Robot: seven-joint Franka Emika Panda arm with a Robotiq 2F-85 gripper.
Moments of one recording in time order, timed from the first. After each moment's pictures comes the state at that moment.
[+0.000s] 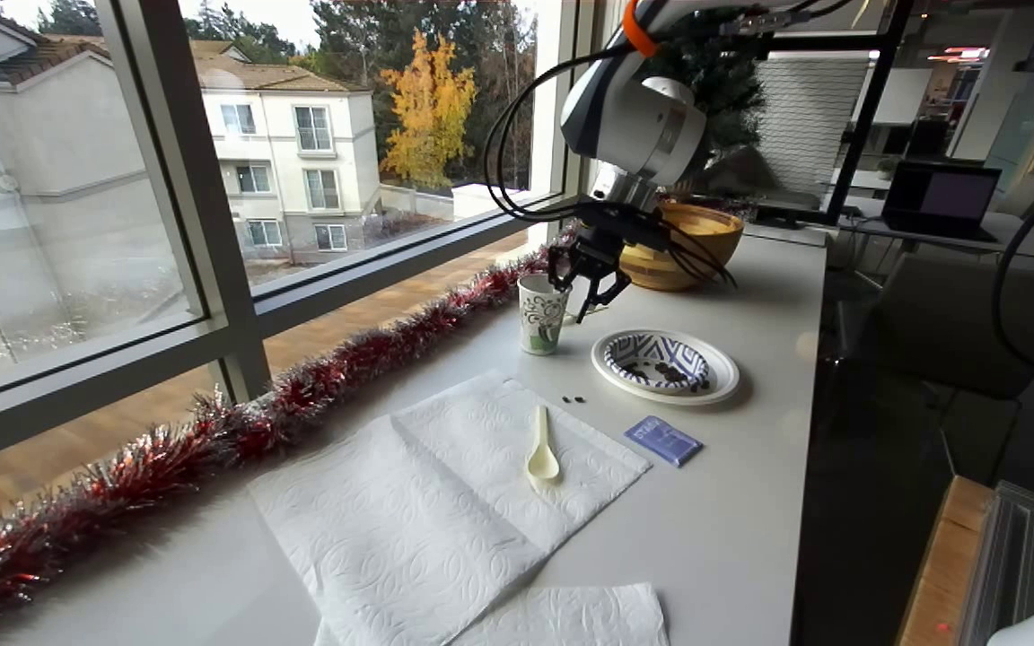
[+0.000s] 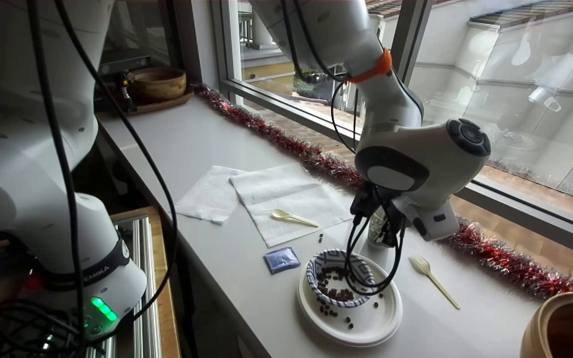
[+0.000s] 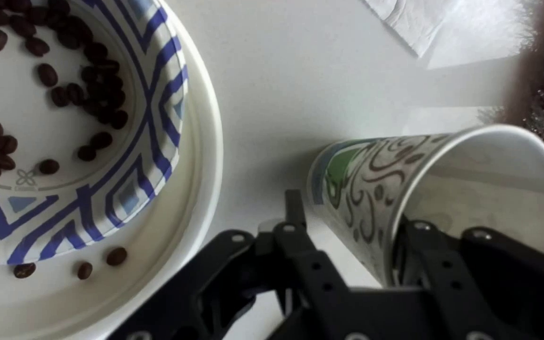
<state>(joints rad) -0.28 0.50 -0.03 -1.97 0.58 2.44 0.13</state>
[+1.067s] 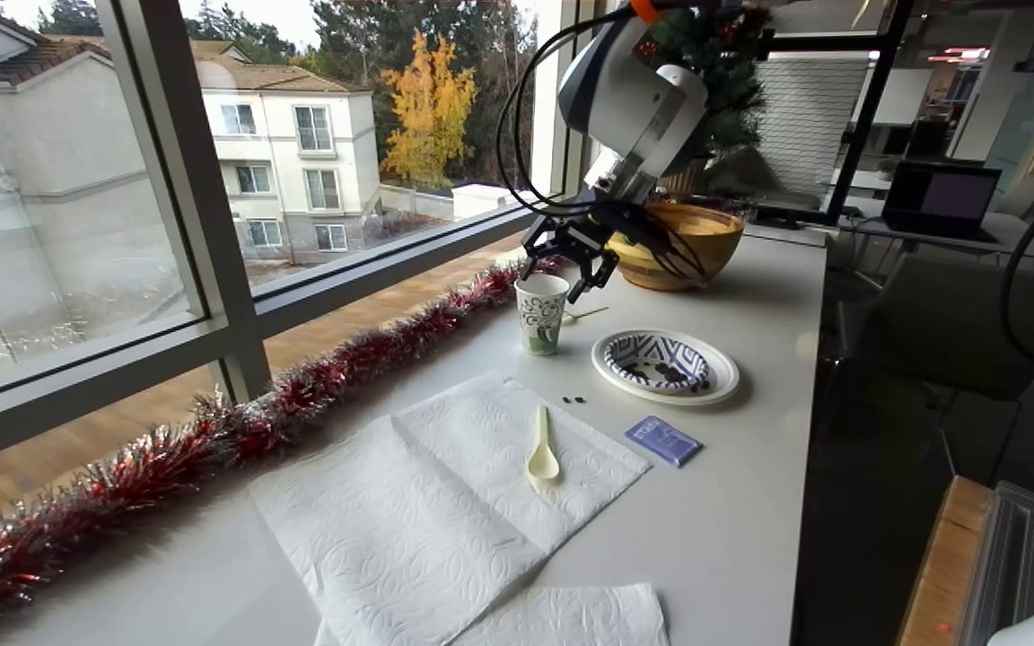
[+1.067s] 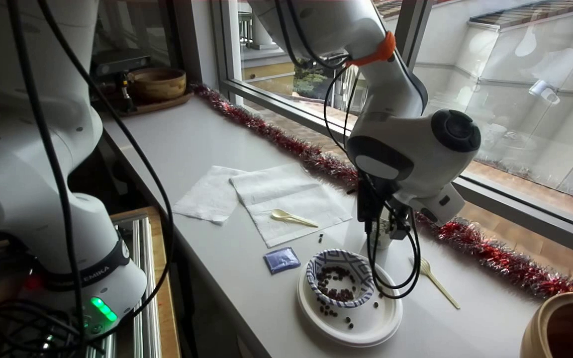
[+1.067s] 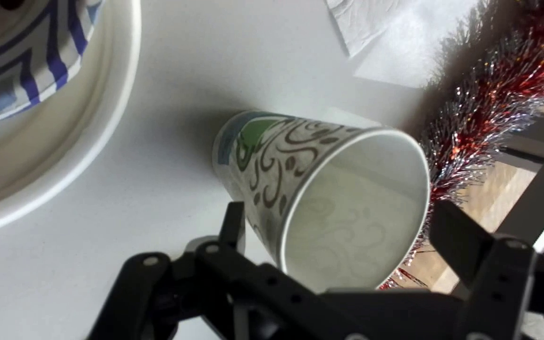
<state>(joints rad) -0.37 0.46 0.10 -2.01 0.78 2.54 -0.35</state>
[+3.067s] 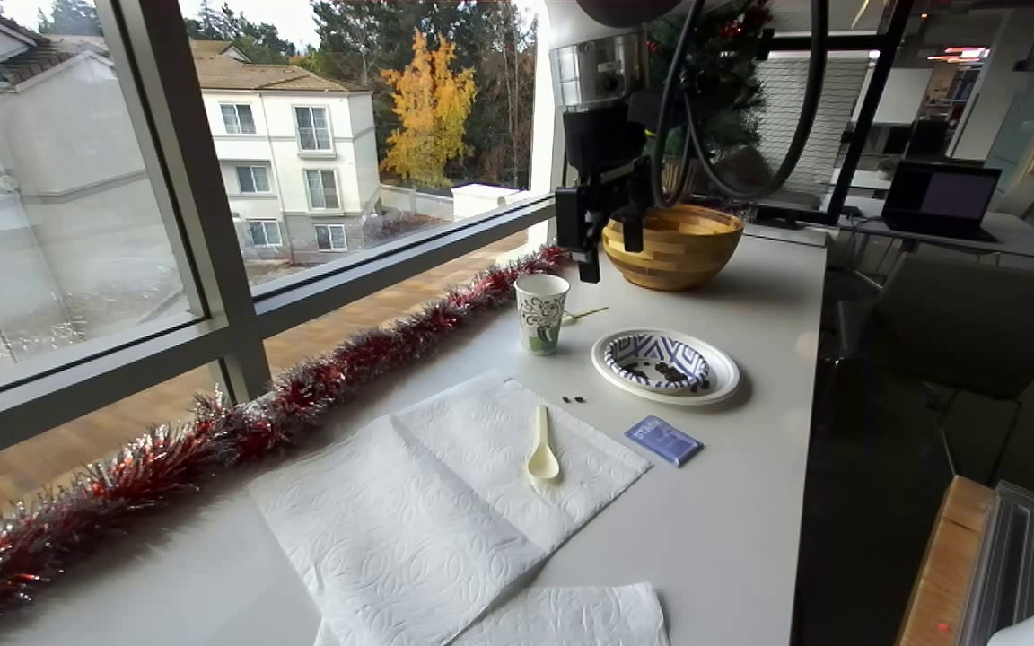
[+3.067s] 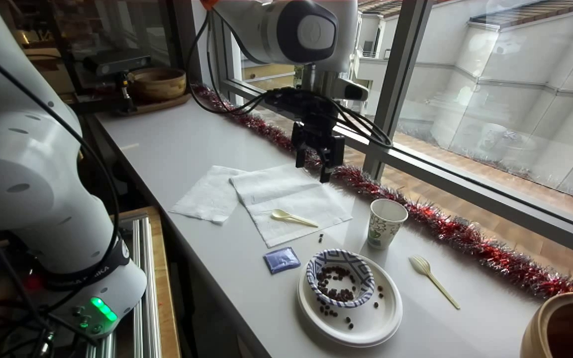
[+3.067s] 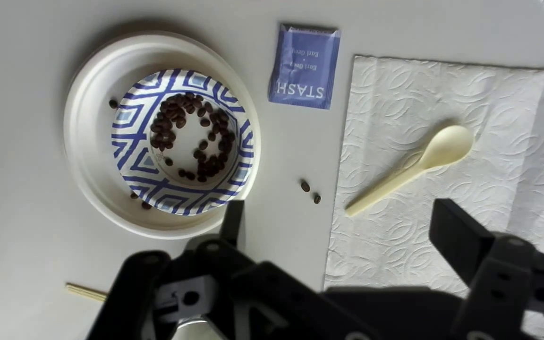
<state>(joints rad) 0.00 -0.10 0.02 -2.36 -0.19 2.15 0.05</state>
